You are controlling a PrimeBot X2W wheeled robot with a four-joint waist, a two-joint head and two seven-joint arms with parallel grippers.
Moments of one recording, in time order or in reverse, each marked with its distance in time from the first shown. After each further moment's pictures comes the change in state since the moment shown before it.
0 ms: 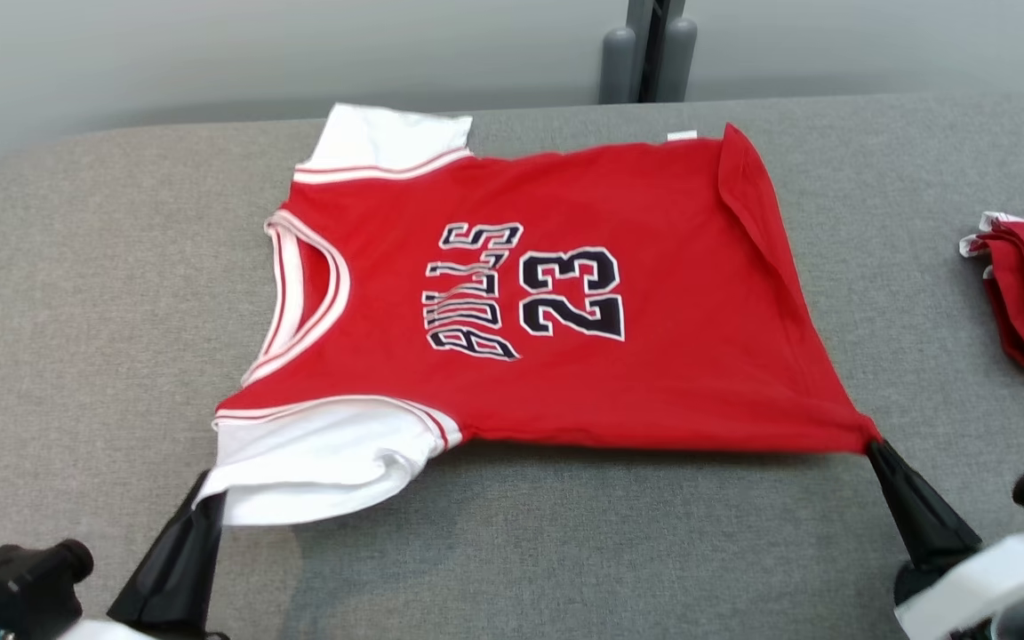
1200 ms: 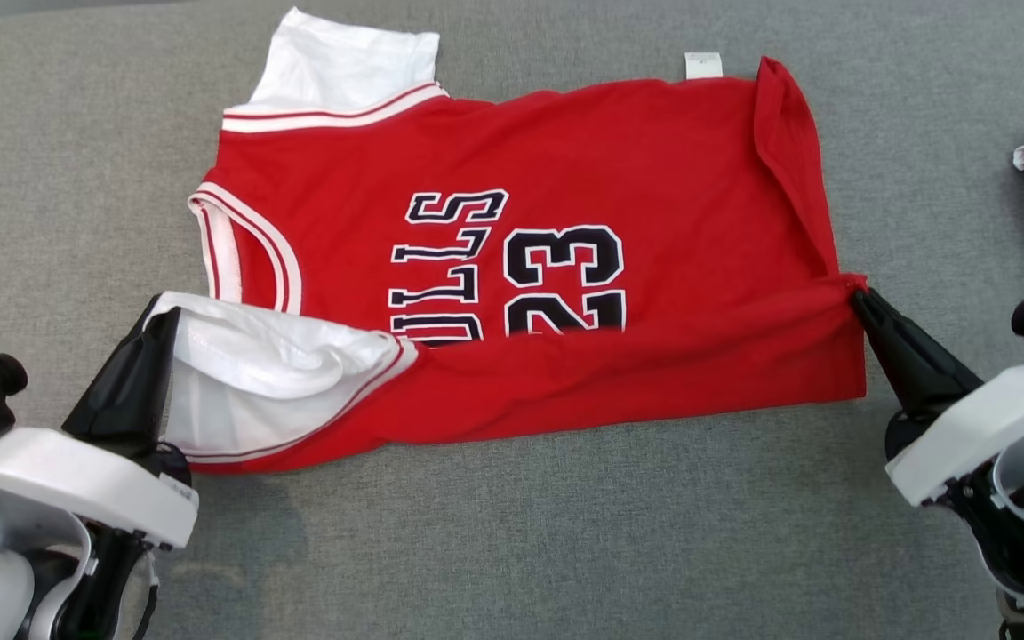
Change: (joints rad) left arm -0.335 -0.039 0.042 0.261 -0.104 -0.193 -0.006; right arm -0.095 0.240 -0.369 -0.337 -0.303 0.000 0.570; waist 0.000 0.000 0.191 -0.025
